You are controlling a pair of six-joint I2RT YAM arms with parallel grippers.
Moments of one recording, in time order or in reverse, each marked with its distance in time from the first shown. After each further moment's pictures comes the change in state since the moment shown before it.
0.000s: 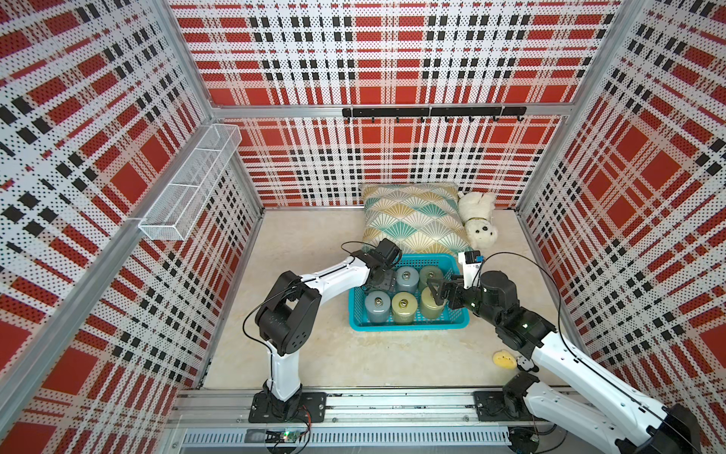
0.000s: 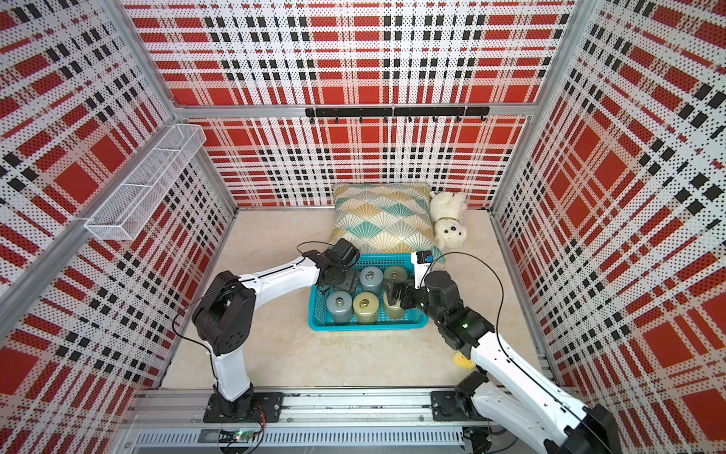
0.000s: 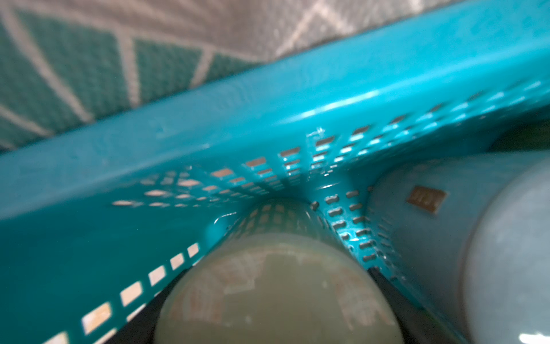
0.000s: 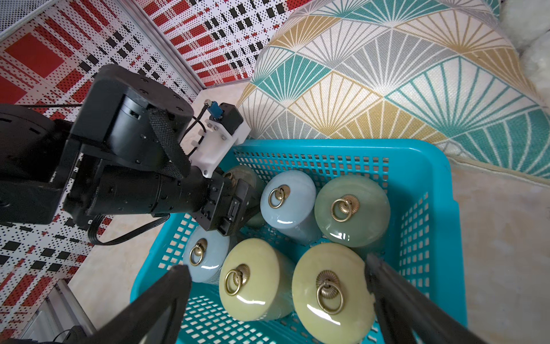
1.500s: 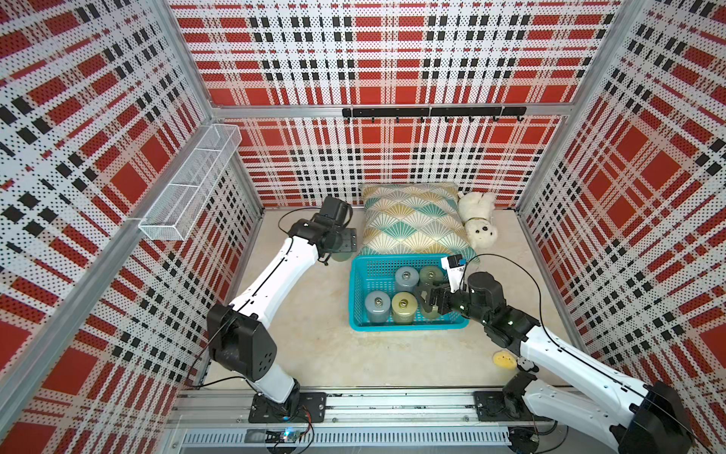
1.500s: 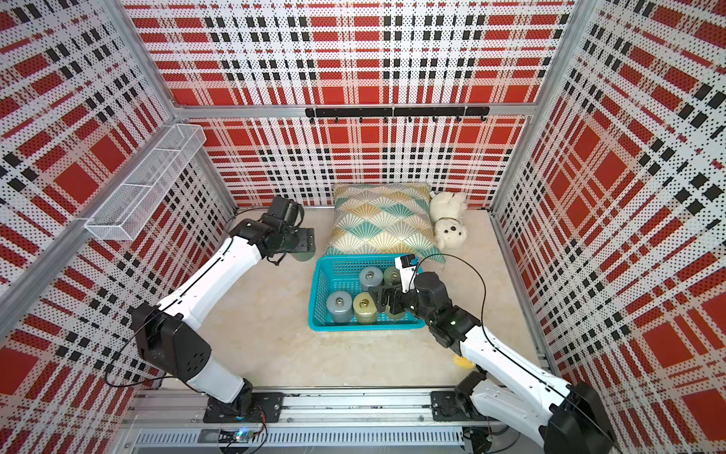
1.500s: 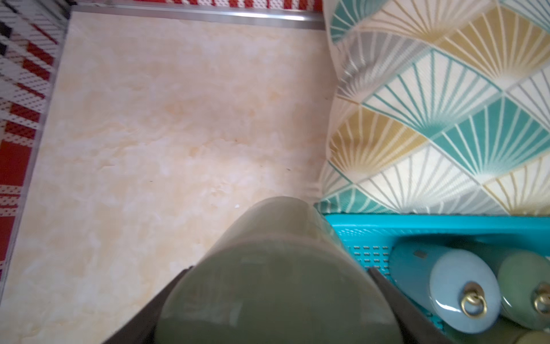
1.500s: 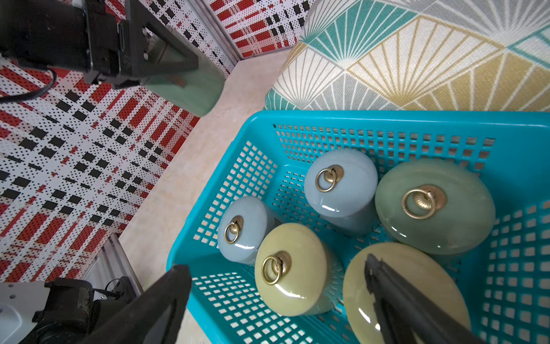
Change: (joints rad) left arm 0.338 -0.309 0.185 -0.251 0.005 -0.011; right arm 0.070 0.106 -0.037 0.134 -0.141 0.019
